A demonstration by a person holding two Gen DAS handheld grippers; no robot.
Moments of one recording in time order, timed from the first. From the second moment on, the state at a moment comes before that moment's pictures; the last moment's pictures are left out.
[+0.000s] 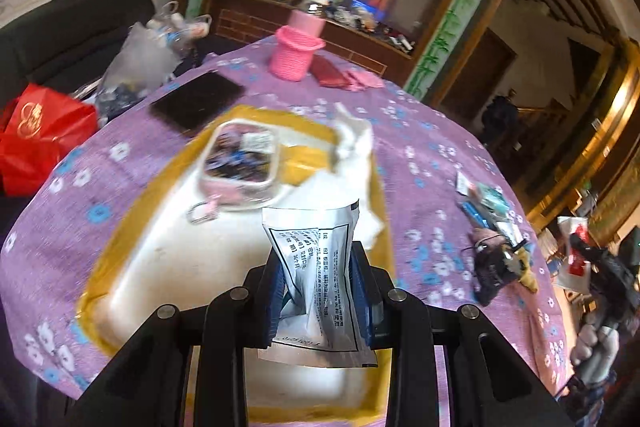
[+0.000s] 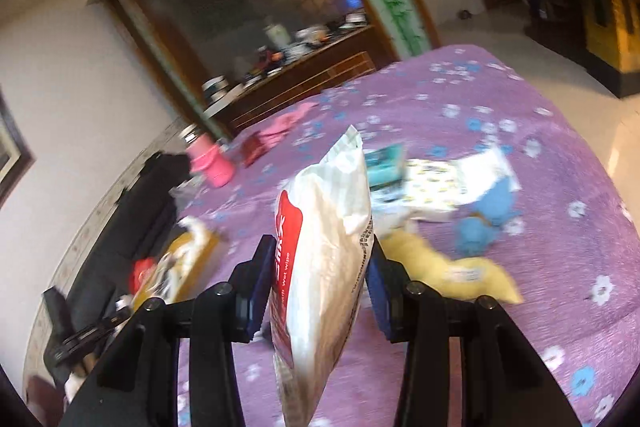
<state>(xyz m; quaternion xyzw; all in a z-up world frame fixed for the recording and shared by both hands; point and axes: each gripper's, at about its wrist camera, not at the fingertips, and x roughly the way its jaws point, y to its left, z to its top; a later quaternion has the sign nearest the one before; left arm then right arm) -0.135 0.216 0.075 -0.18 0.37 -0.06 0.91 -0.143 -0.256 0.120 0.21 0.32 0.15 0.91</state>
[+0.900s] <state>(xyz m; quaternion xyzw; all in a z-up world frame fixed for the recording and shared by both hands) -0.160 0.293 0.048 -0.28 0.33 0.00 0.90 -0.107 0.079 0.070 0.07 0.48 0.37 0.79</state>
